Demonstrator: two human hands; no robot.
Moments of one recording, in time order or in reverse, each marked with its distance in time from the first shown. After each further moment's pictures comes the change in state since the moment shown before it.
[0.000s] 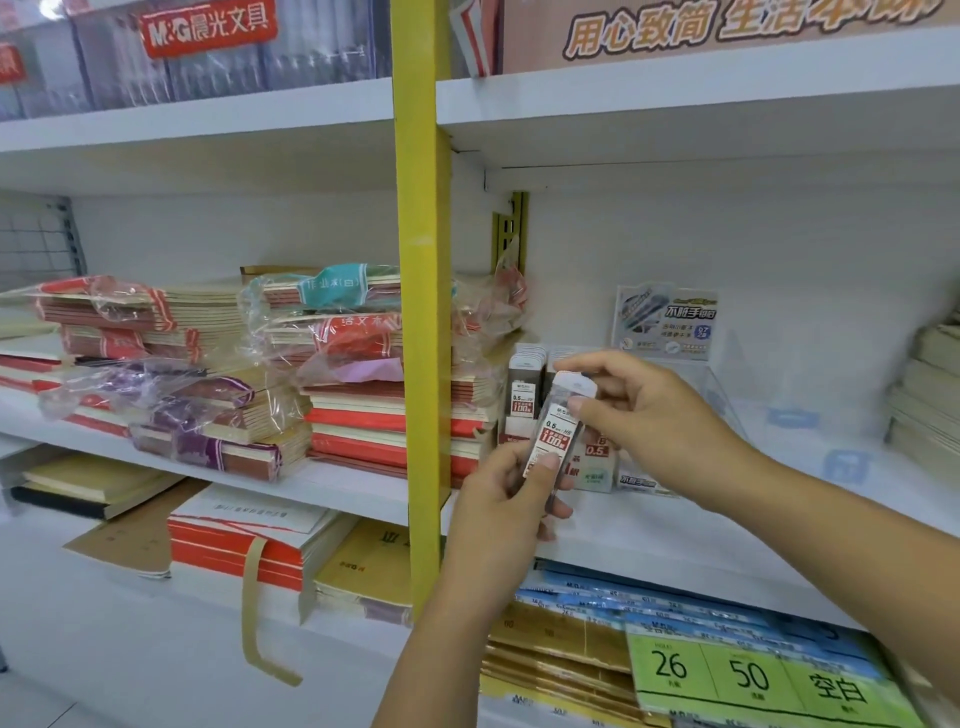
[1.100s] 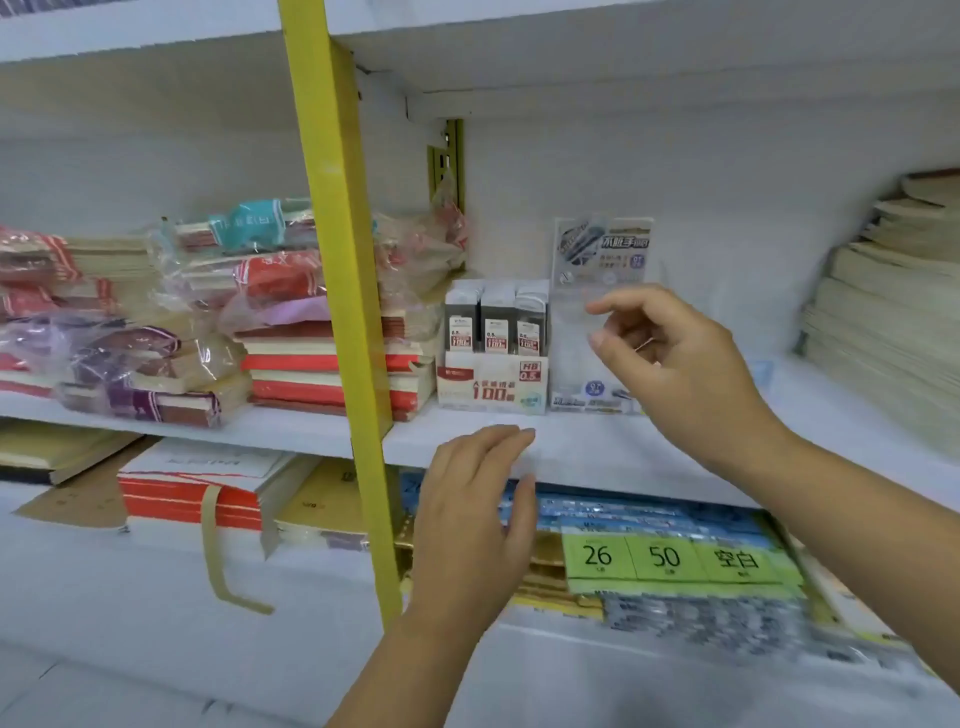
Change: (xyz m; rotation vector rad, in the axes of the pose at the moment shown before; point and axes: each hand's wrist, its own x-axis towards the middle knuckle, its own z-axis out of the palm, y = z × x) left_hand -0.051 -0.040 0.022 0.748 0.105 0.593; right_hand -0.061 0.006 -0.038 -0.189 0.302 -0.133
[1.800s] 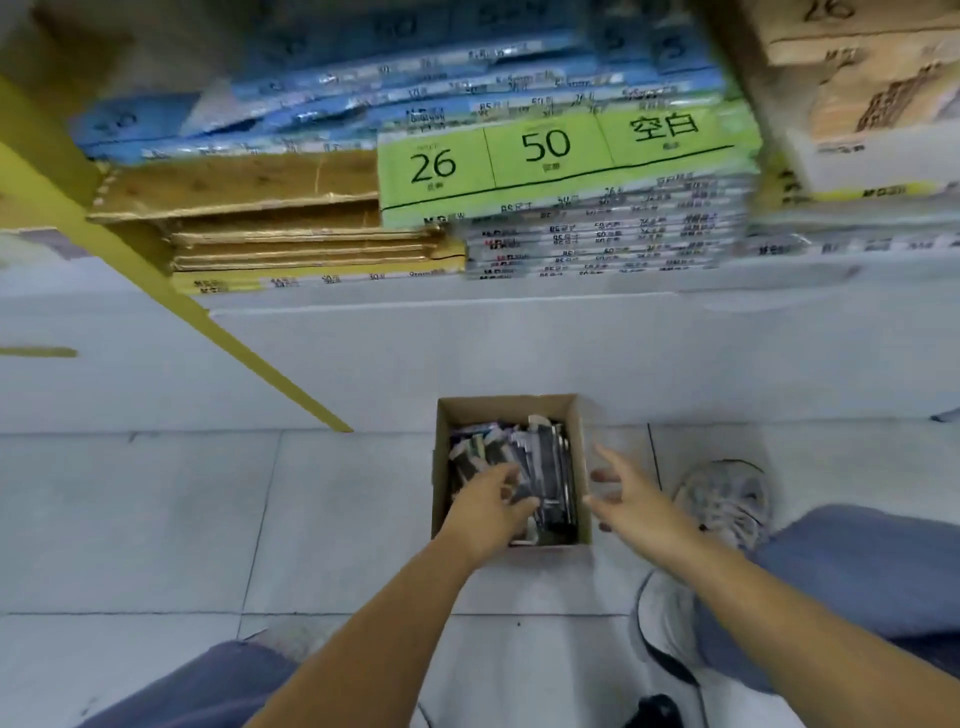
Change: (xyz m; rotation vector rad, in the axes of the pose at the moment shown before) left_hand -0.322 -0.009 0.165 -0.316 -1.254 -1.035; right_hand -0.424 0.189 0.035 0.040 -0.516 1.412
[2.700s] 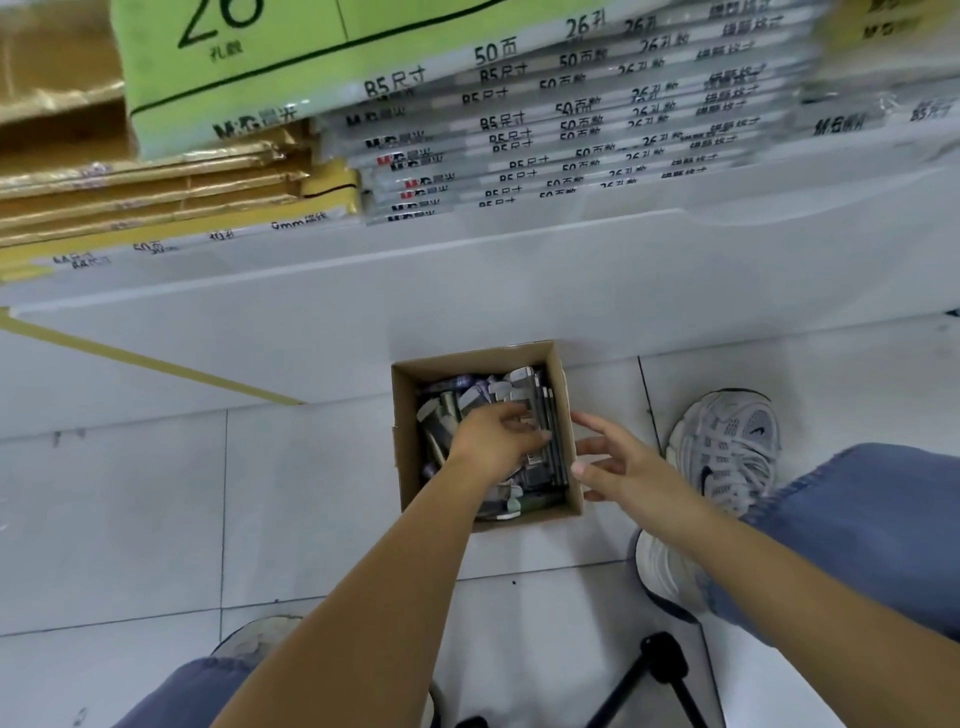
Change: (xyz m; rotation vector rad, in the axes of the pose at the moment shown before) left_hand 0.061 0.023 0.018 -0.182 -0.097 -0.164; right_hand 0.010 0.031 0.003 0.418 -0.087 0.018
